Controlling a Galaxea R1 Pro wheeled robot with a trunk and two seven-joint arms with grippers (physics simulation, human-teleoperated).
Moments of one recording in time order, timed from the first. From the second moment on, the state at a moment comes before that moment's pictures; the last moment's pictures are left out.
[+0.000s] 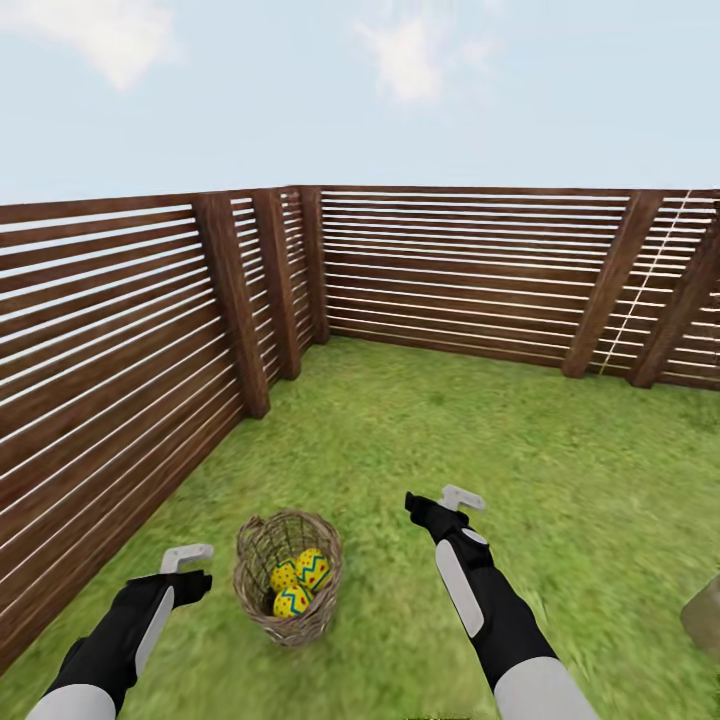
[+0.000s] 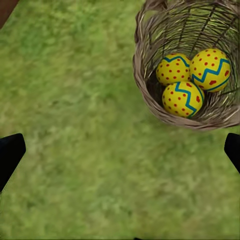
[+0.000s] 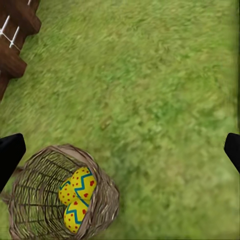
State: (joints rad) left arm -0.49 0.11 0.18 -0.78 0.00 0.55 0.05; right arm -0.53 0.17 0.07 -0.98 -0.34 0.29 -0.28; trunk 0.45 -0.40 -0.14
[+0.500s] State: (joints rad) left arm -0.49 0.11 0.18 -0.78 -0.01 0.54 0.05; right arm -0.53 0.17 0.07 -0.98 -0.34 0.29 -0.28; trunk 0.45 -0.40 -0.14
